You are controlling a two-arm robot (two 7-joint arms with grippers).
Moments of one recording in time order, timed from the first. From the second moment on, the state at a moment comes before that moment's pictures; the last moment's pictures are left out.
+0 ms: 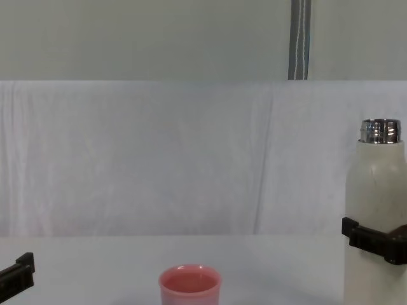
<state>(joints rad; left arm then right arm) 0.27 0.24 0.04 -1.85 -0.25 -0.02 -0.02 0.14 0.26 -0.18 -1.47 0.25 -0.09 0.28</state>
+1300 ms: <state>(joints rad) 0.27 0.24 0.04 -1.85 -0.25 -0.02 -0.02 0.16 0.22 -0.19 -1.39 0.25 -0.13 0.29</state>
